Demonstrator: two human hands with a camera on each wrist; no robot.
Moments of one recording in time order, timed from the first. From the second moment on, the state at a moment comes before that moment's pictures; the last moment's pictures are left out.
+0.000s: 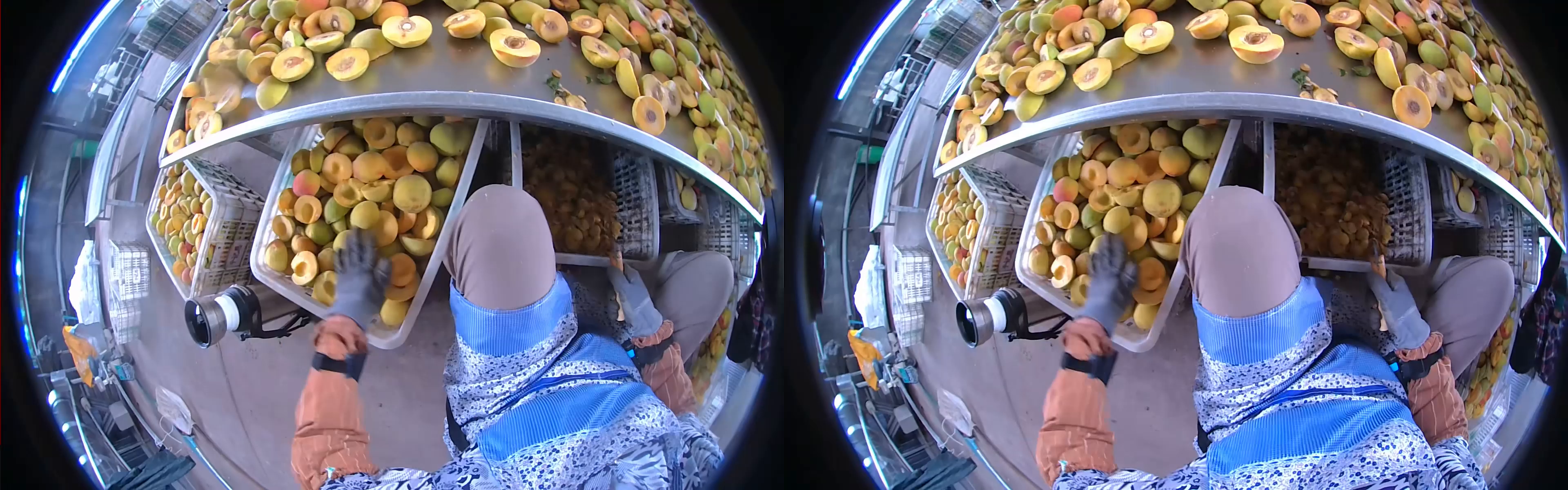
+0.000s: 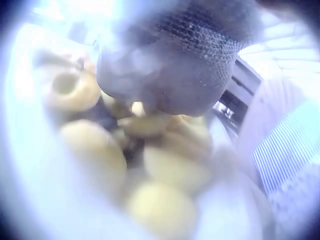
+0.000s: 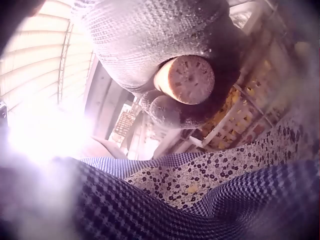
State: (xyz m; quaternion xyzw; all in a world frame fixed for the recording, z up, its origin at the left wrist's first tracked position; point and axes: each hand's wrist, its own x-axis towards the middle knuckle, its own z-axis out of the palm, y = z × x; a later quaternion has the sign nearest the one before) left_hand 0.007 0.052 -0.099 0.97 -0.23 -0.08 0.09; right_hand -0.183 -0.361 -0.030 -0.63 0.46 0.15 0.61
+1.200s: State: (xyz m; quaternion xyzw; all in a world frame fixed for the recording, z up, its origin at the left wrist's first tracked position) left_hand 0.165 0.109 -0.098 0.98 0.10 0.15 -0.10; right_hand -0.173 -0.361 -0.031 -0.69 0.47 0.14 0.53
